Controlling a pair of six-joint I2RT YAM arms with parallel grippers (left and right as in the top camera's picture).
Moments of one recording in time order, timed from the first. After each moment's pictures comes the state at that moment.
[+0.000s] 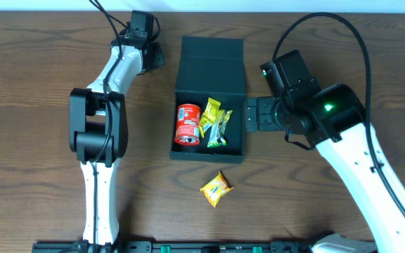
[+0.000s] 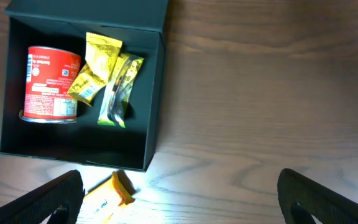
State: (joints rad) left arm -0.15 2.40 1.92 -0.60 -0.06 -0.38; right arm 0.48 1.45 1.56 -1.28 0.16 0.42
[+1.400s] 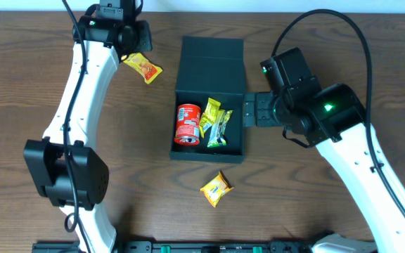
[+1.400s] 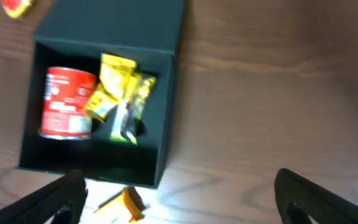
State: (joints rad) left arm -0.15 1.97 1.92 -0.93 -0.03 -0.22; right arm 0.48 1.45 1.56 -1.20 0.14 0.41
